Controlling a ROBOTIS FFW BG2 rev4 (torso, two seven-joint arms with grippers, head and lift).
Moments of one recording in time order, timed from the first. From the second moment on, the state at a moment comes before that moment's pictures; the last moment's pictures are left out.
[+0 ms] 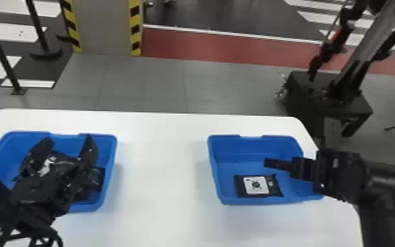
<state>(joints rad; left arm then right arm) 0.43 0.03 -0.03 -1.99 0.21 -0.04 -0.07 -0.11 -0.17 -0.29 -1.79 -0.11 1.25 0.29</state>
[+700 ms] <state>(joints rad) 0.43 0.03 -0.02 -1.99 0.22 -0.04 -0.07 -0.15 -0.16 -0.28 -1.74 -0.10 1.38 0.26</state>
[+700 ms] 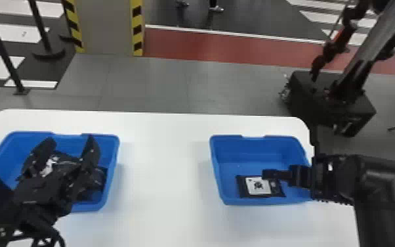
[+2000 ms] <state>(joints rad) 0.44 0.03 -0.02 -1.99 0.23 -0.05 -0.07 -0.04 -0.16 -0.28 -1.76 -0.26 1.23 0.24</state>
